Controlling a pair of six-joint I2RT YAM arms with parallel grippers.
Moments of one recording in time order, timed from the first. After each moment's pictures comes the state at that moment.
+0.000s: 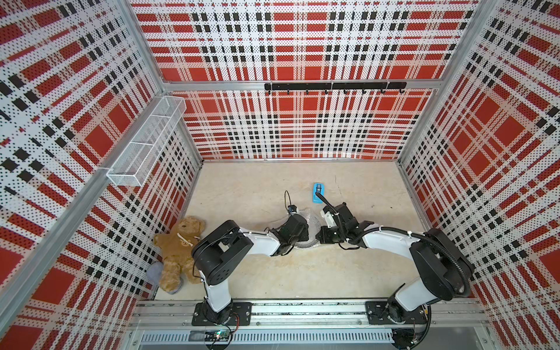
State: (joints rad) left arm -0.82 1.81 0.79 0.23 -0.17 -0.79; right arm 0.62 1.55 0.76 -0.12 -0.31 0.55
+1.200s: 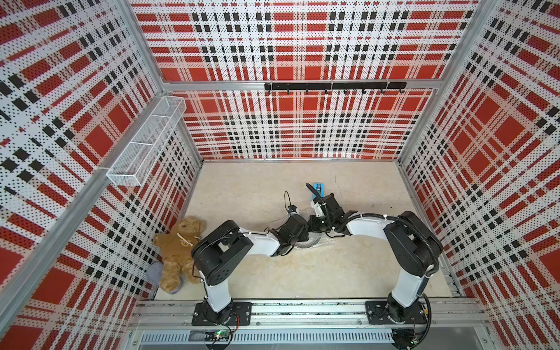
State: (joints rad) left arm -0.83 1.80 0.78 0.24 -0.16 -0.78; right arm 0.62 1.82 1.00 -0.03 -0.33 0.64
